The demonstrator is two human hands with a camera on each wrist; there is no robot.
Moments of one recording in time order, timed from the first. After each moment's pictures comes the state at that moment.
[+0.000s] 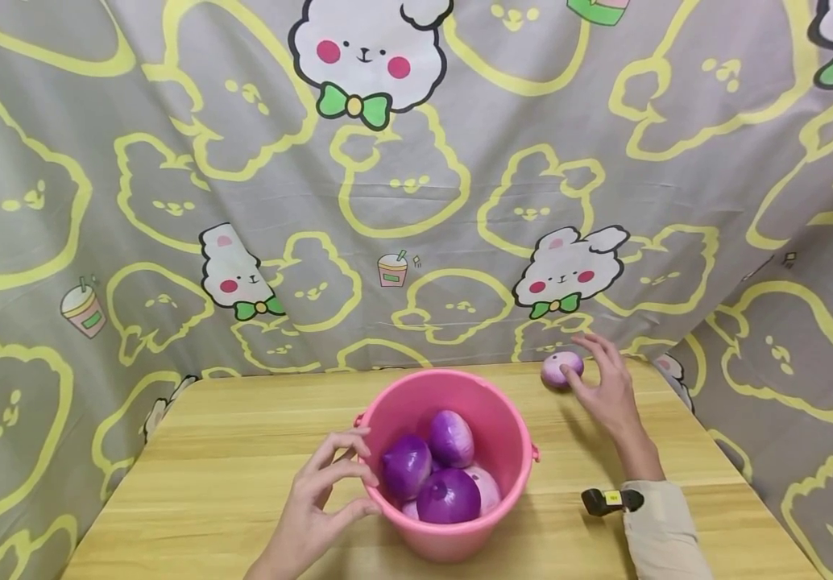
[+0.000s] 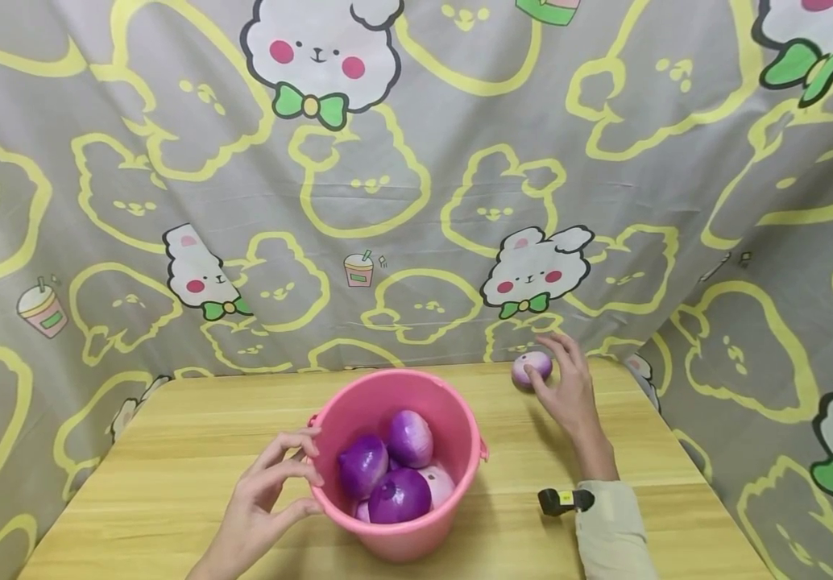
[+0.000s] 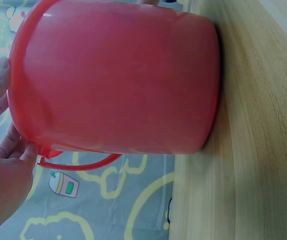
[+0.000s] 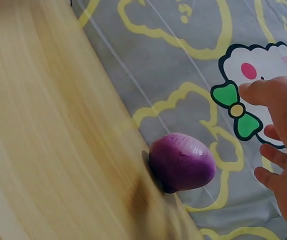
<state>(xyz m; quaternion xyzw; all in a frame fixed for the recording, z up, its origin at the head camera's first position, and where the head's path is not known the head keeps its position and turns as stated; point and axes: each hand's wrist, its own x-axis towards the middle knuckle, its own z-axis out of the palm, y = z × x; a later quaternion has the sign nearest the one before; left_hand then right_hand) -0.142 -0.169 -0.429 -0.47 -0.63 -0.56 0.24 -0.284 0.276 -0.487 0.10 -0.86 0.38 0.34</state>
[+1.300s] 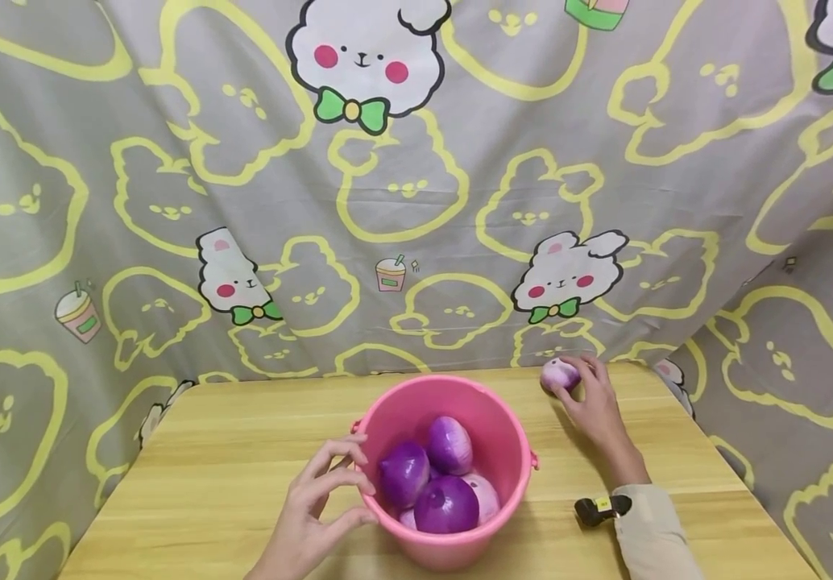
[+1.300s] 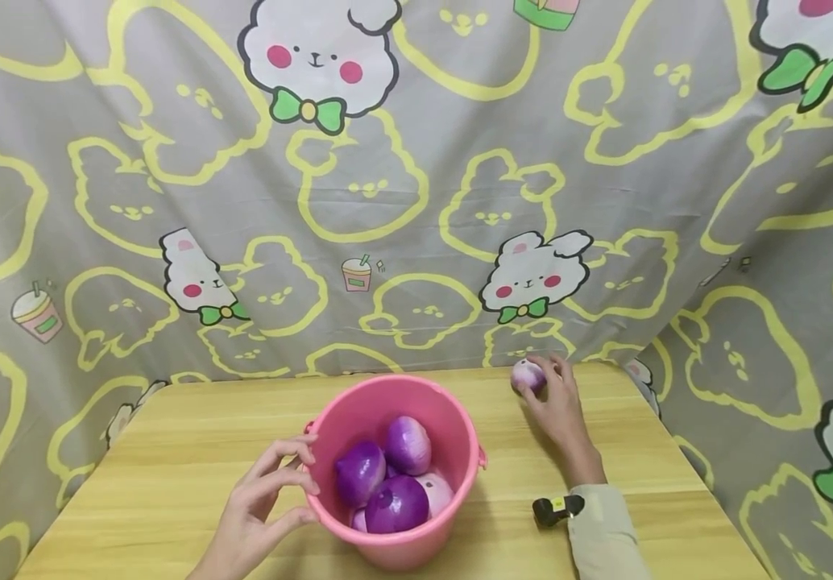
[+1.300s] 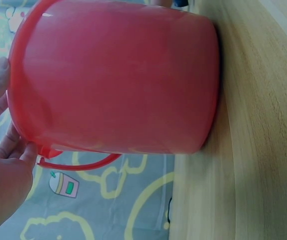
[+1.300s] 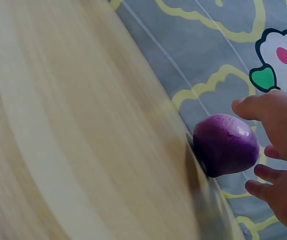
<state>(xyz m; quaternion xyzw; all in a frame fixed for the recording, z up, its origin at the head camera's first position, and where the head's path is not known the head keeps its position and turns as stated) -0.145 -0.169 -0.432 -0.48 -0.63 -0.56 0.24 -0.295 0.274 -0.524 0.07 -0.89 0.36 0.29</state>
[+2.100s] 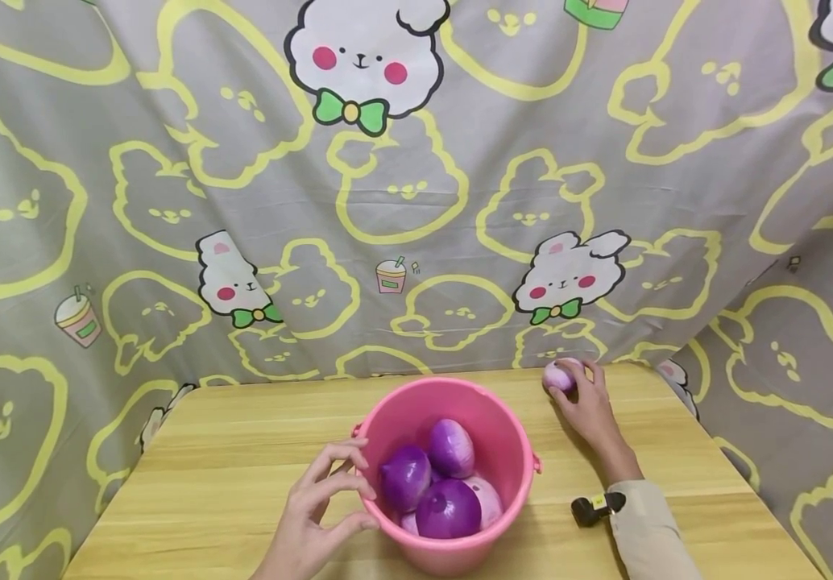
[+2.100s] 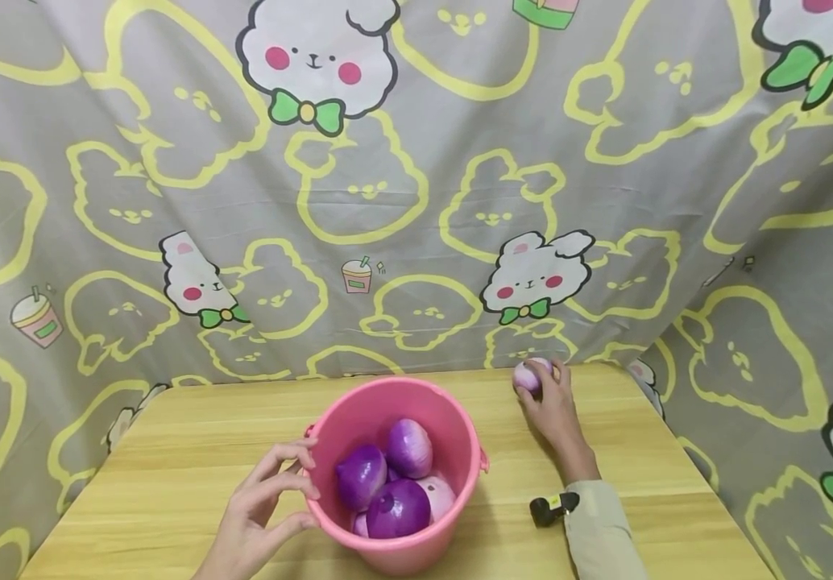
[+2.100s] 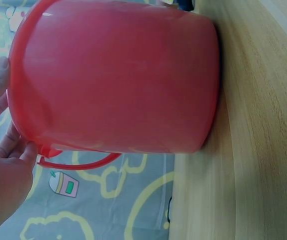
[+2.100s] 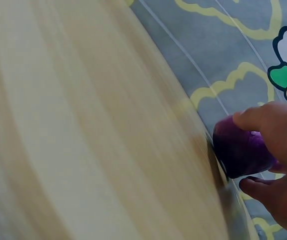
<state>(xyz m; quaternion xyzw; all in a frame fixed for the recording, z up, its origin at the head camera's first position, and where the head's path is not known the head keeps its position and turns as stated) -0.149 -0.174 -0.445 -0.47 -0.63 -0.58 0.22 -0.305 0.269 -0.540 0.05 -0.89 0.36 0.26</state>
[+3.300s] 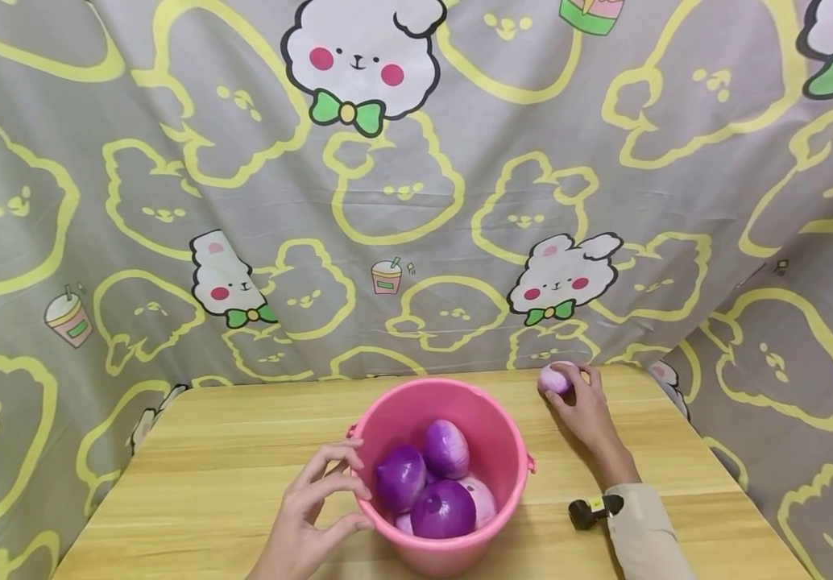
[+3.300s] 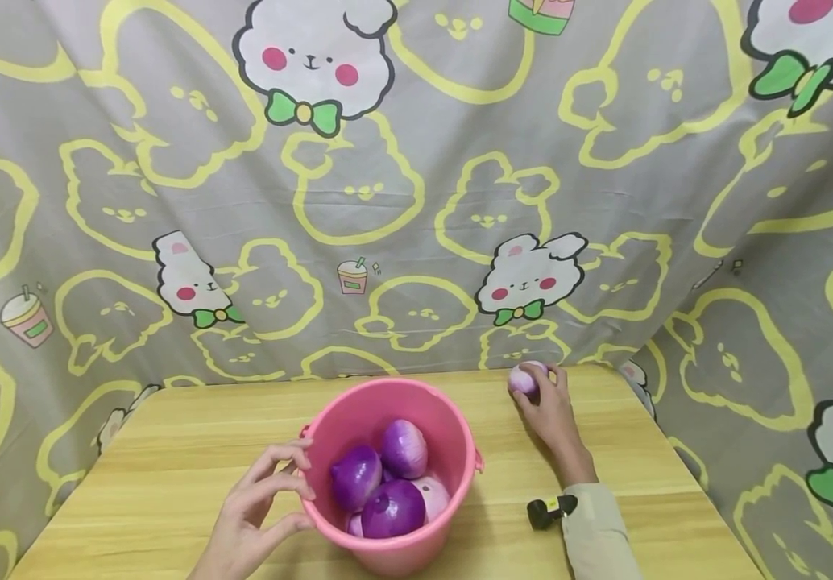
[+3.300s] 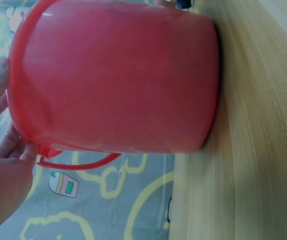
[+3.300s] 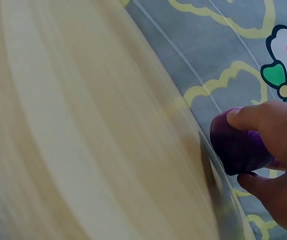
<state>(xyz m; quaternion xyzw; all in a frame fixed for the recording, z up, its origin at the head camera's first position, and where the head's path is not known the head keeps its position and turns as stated) -0.151 -0.174 -0.446 -0.48 -0.62 -0.58 0.22 -0.296 0.271 -0.532 0.03 -0.90 0.36 0.22</state>
